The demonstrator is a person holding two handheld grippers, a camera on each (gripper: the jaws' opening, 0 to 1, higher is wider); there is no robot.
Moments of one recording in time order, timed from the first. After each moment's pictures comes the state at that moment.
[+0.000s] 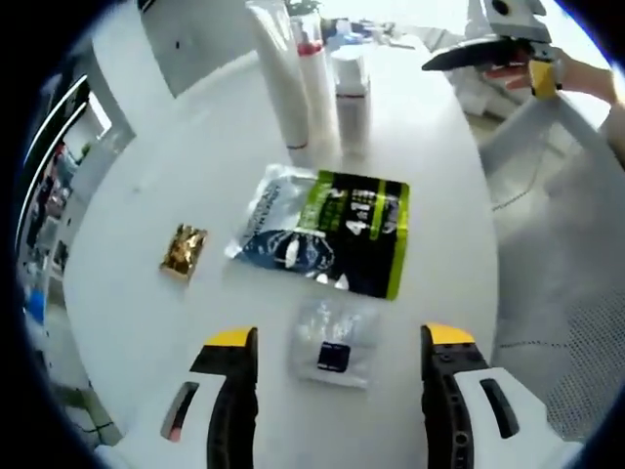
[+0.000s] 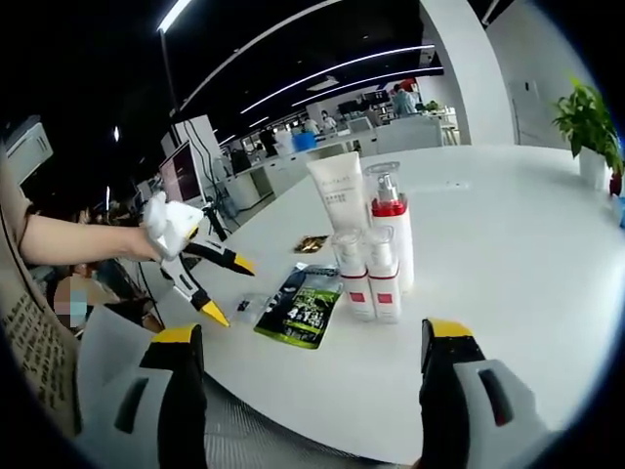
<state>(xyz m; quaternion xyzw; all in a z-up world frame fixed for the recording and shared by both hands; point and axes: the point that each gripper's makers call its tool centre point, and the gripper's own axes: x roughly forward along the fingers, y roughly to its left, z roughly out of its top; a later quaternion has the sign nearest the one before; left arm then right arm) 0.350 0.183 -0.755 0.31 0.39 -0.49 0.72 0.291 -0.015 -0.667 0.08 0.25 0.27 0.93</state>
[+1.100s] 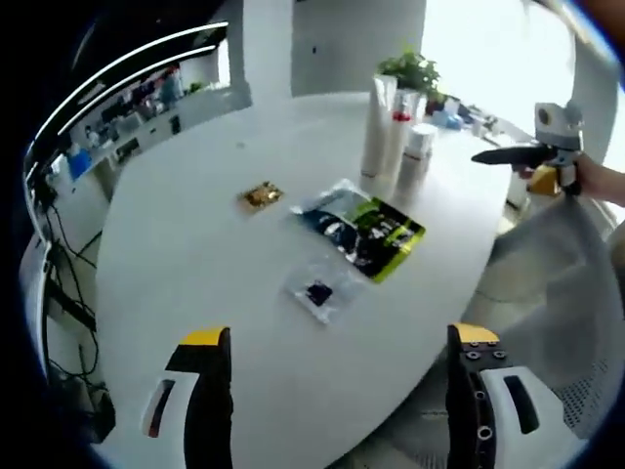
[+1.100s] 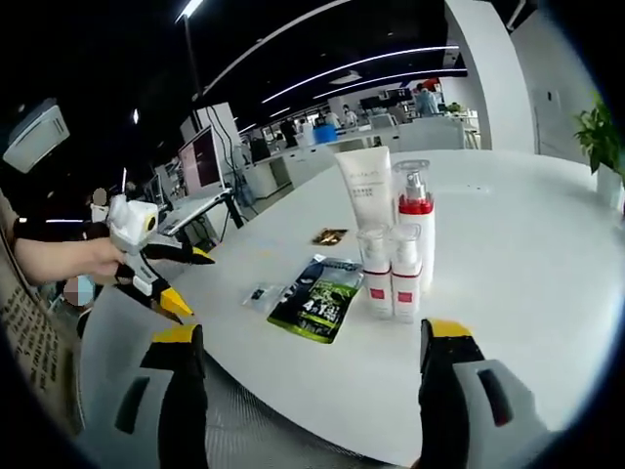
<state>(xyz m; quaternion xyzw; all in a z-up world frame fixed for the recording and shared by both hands) 0.293 0.236 -0.715 0.11 0.37 -0.33 0.86 0.283 0.000 -0.669 0.05 0.26 0.32 0.91</state>
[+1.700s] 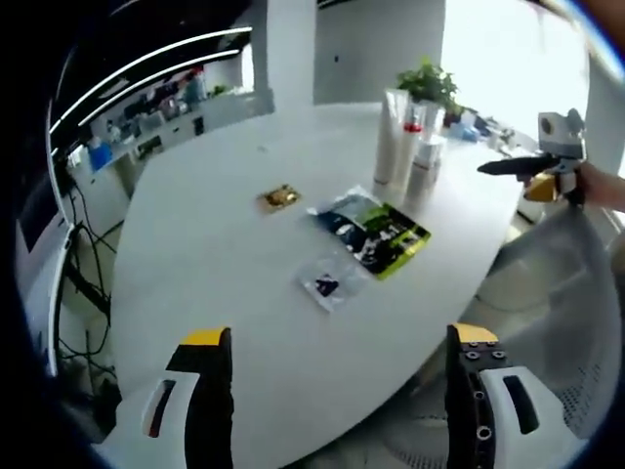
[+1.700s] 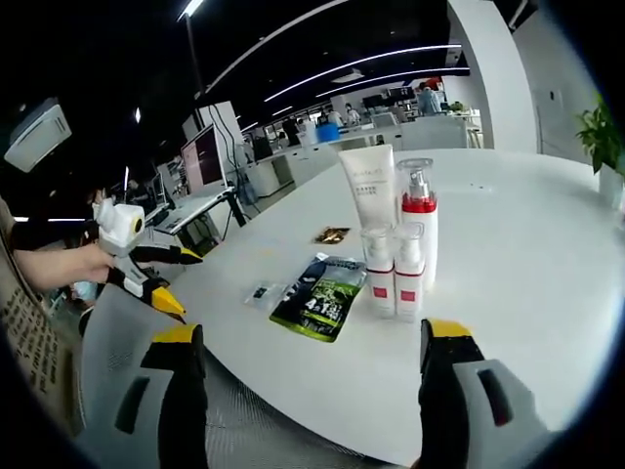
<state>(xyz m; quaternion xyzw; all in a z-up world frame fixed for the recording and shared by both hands) 0.283 0.244 -0.705 0.10 0.36 -0.30 0.88 0.282 0.001 -0.670 0.05 0.26 0.32 0.91</state>
